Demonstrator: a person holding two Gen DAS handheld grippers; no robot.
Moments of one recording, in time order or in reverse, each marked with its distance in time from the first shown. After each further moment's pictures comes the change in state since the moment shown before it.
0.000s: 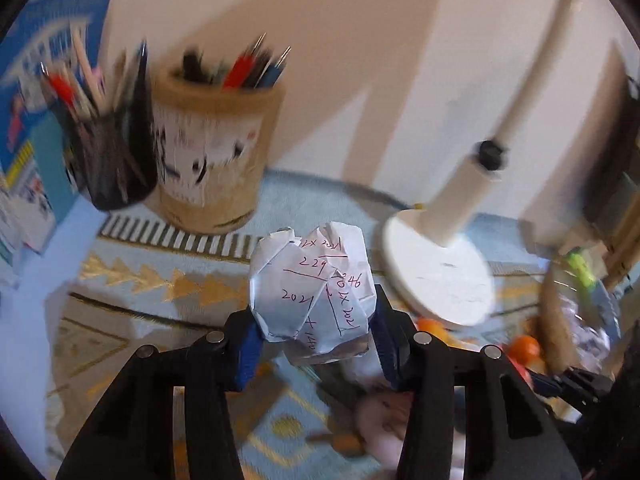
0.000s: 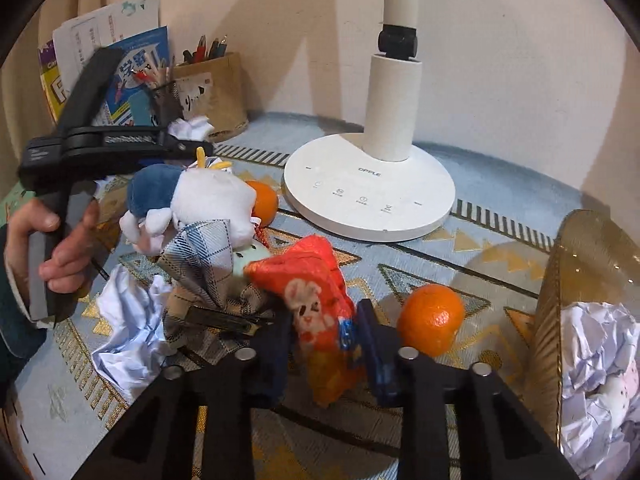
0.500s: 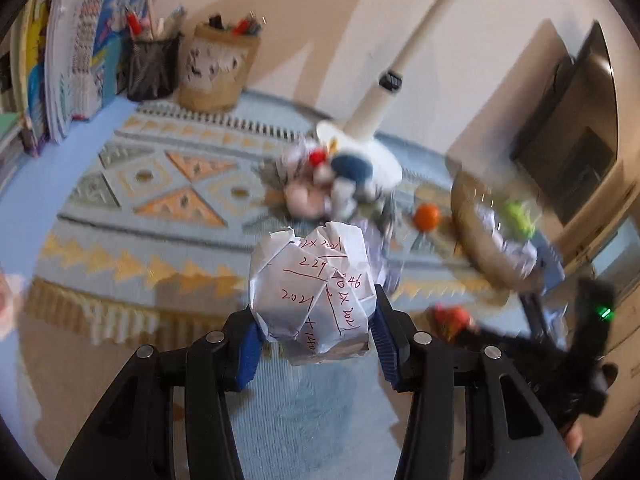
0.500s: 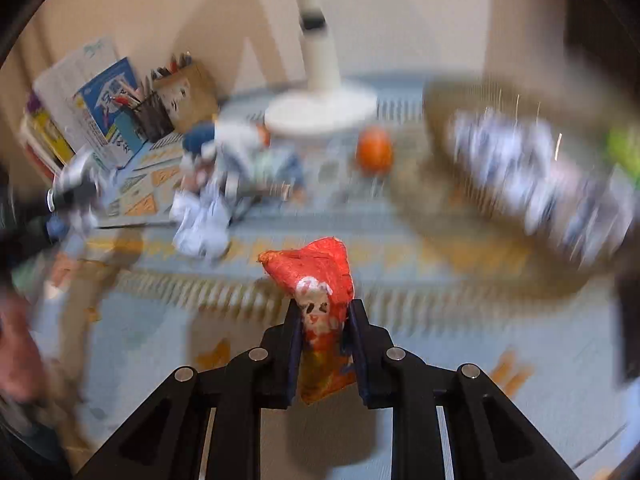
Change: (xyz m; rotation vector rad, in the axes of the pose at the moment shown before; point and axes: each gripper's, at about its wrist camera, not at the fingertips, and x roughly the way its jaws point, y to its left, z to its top) left arm -0.100 -0.032 -0.132 -0.048 0.100 -0.120; right arm -0.102 0.026 -0.089 0.375 0.135 0.011
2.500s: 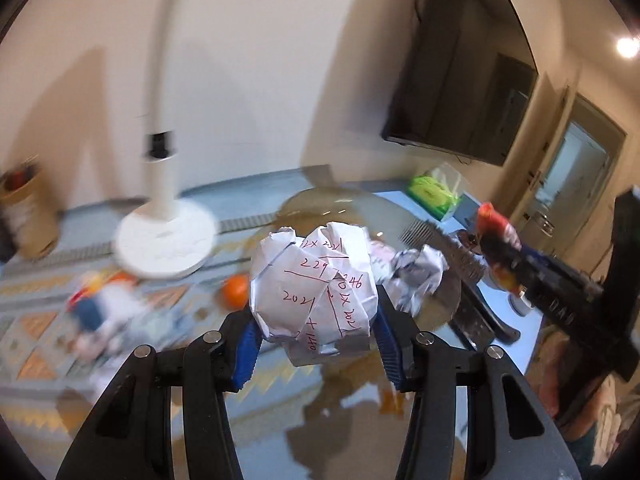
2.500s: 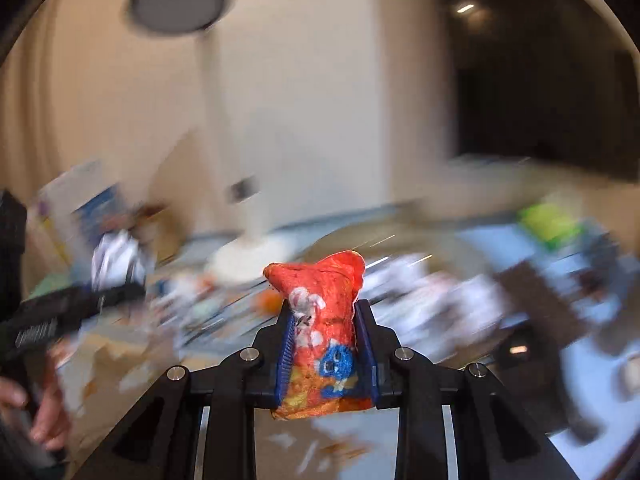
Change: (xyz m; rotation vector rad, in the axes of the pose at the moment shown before) left arm 0.054 -0.224 0.063 0.375 -0.019 -0.174; right arm -0.148 -0.104 0.040 0.030 -0.506 -0.289
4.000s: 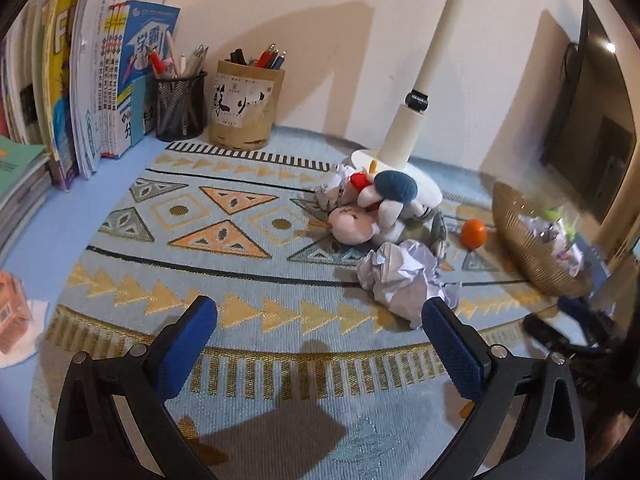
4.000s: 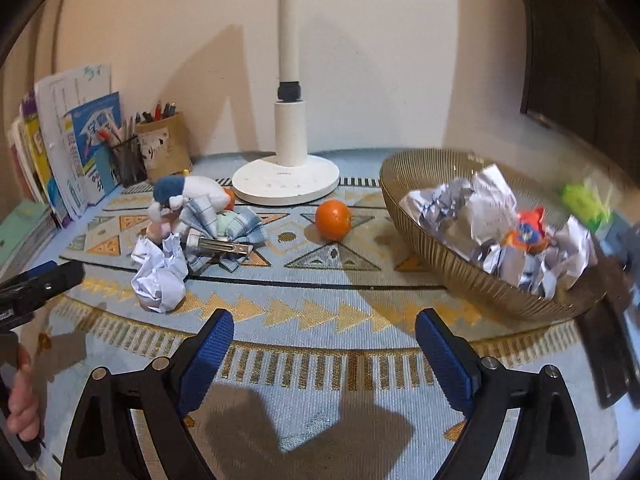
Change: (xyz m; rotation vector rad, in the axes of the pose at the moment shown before) left arm -0.090 0.181 -0.146 -0.292 -0.105 0.340; right arm 0.072 0.134 -0.106 -0.167 0.164 0.076
